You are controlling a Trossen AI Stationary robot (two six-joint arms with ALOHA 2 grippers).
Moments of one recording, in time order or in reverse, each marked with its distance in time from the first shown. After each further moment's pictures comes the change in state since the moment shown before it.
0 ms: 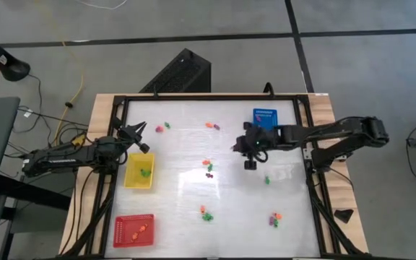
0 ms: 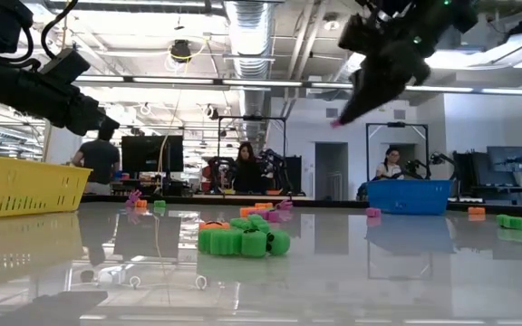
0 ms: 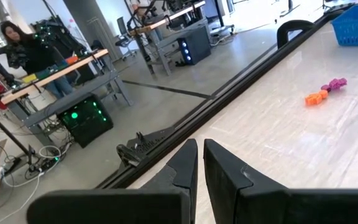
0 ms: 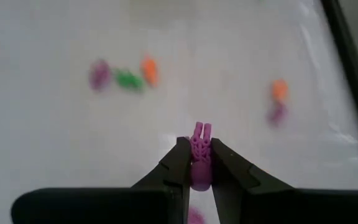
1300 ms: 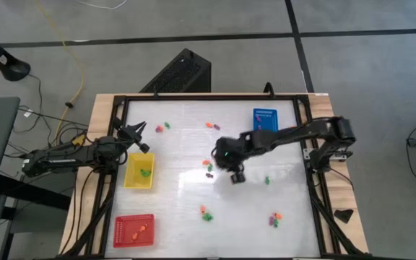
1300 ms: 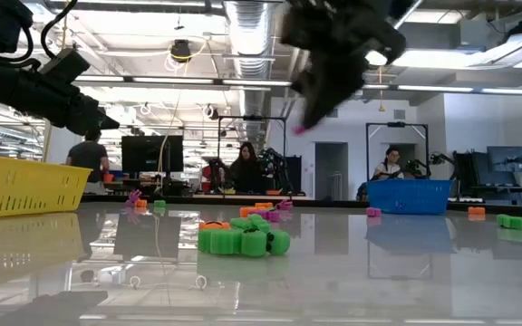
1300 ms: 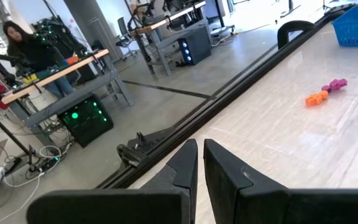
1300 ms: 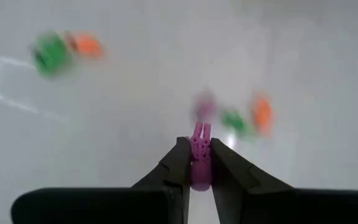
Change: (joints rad) left arm 0.000 0.000 0.000 0.000 0.000 0.000; right arm 0.071 0.390 0.419 -0.302 -0.200 -0.075
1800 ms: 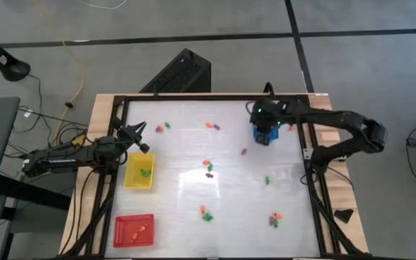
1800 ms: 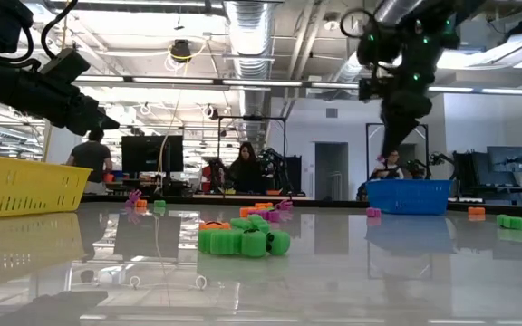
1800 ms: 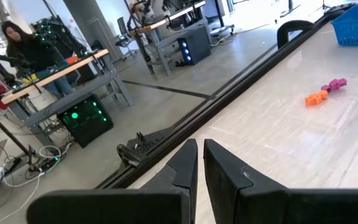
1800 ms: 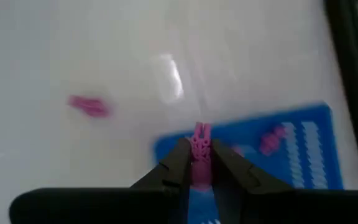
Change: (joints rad) left arm 0.000 0.000 0.000 0.000 0.000 0.000; right arm -0.520 -0.372 -0.351 -0.115 0.141 -0.017
